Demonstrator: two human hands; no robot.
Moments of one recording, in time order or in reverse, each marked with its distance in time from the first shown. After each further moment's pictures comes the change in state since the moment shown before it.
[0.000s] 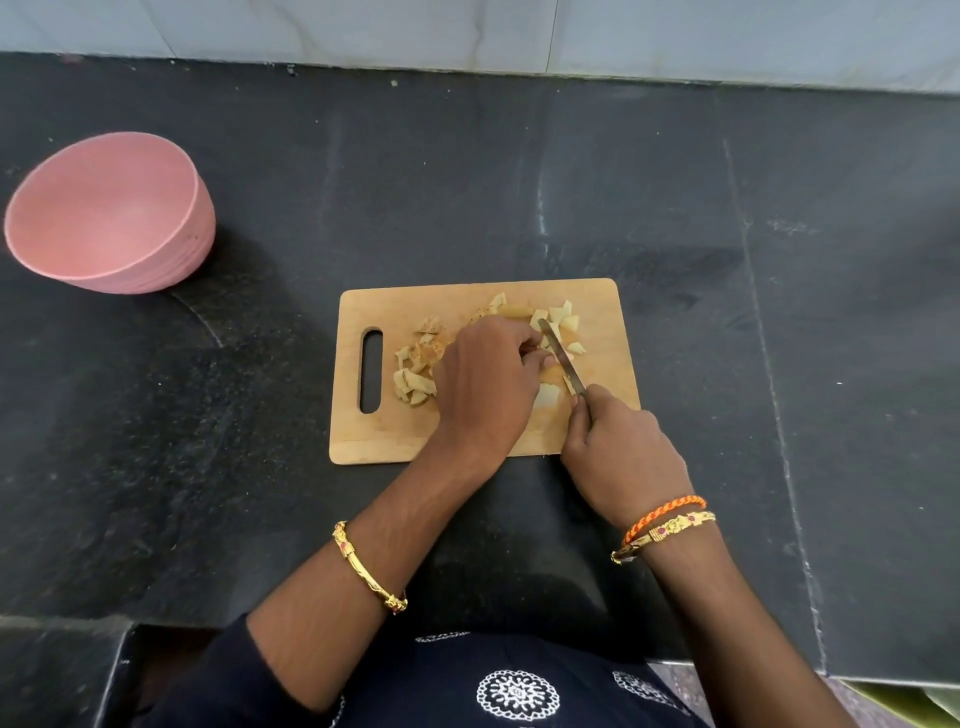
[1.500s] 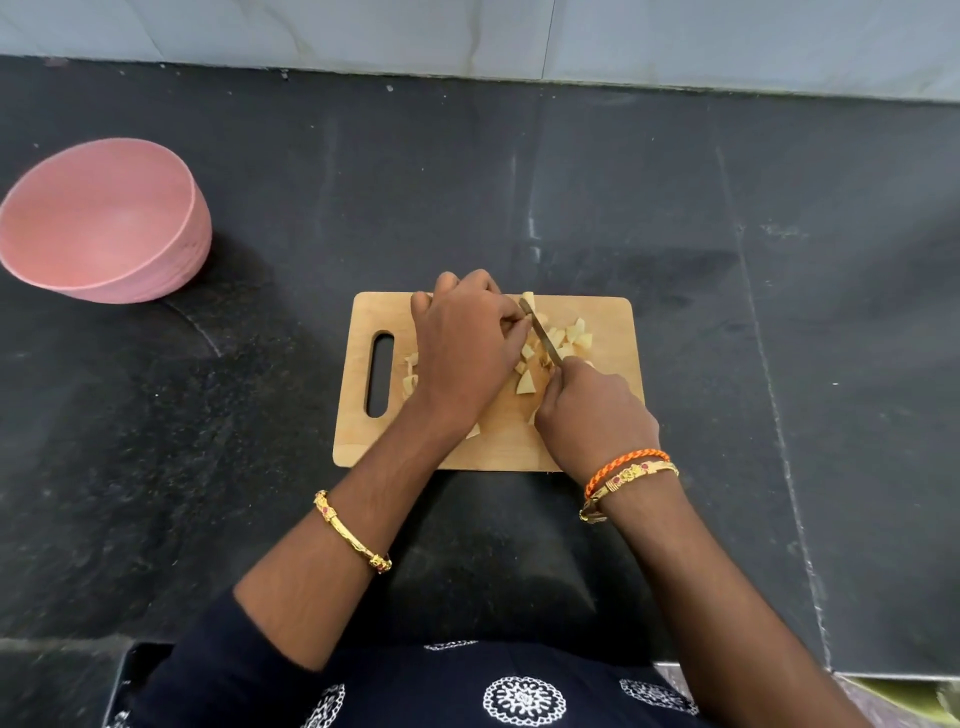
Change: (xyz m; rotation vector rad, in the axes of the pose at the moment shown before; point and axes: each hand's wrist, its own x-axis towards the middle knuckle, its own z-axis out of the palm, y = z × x) left_hand 0.037 -0.020 -0.008 0.193 0.065 0.174; right_hand 0.018 -0.034 -0.005 -0.102 0.049 0.039
